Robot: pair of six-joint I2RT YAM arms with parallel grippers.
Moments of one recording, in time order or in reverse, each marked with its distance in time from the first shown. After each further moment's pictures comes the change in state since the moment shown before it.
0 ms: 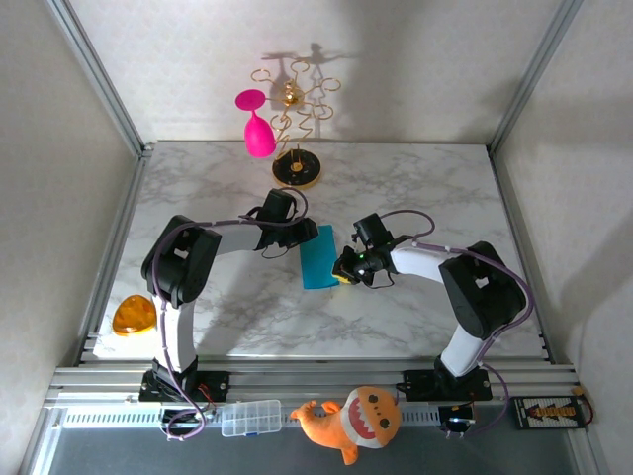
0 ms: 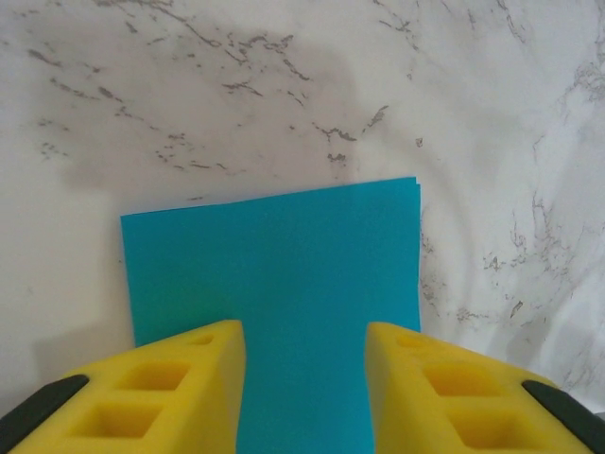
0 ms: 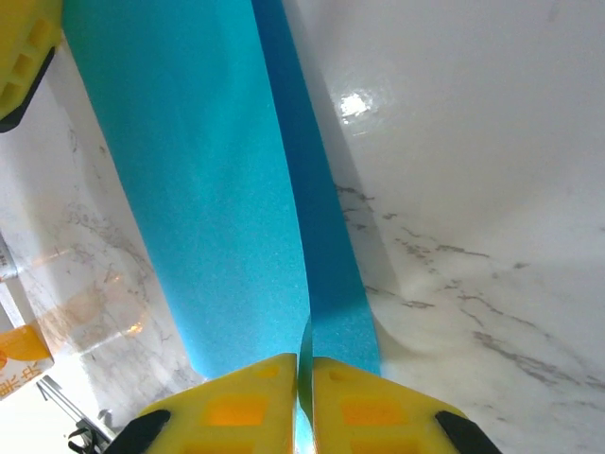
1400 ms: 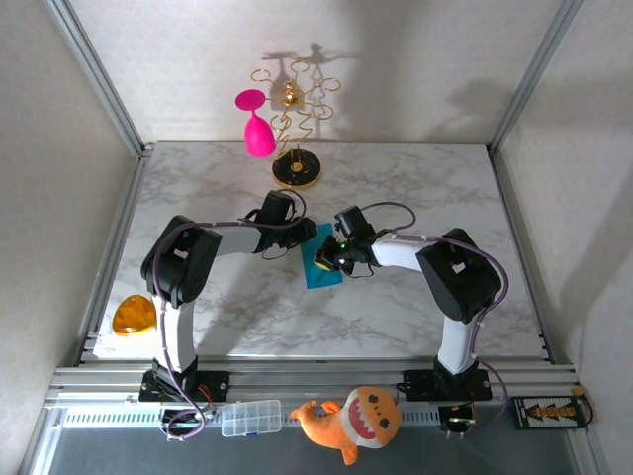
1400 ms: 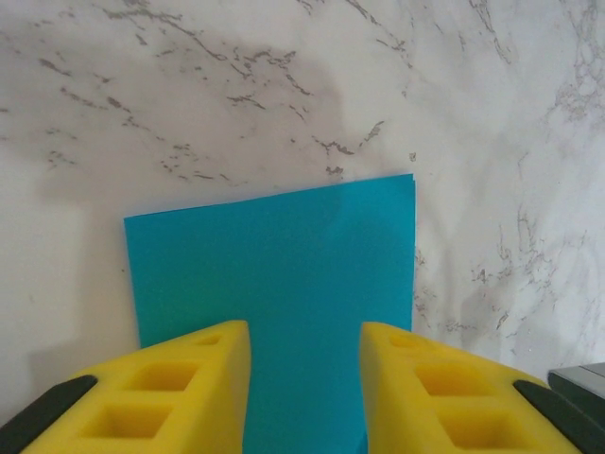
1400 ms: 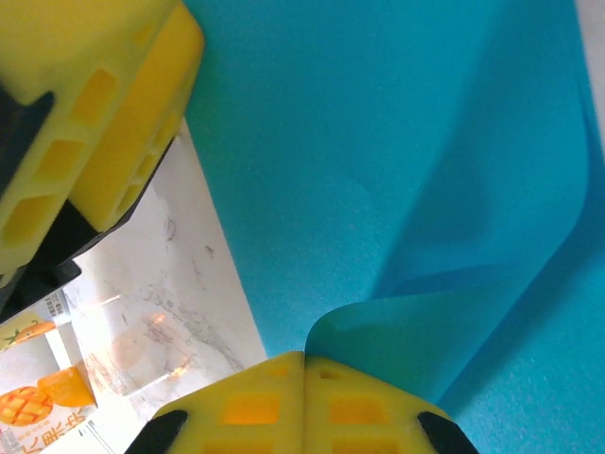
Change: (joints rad) left arm 0.003 0.000 -0.039 0.080 0.001 -0.043; right arm 0.064 0.170 0.145 0.145 0.033 0.102
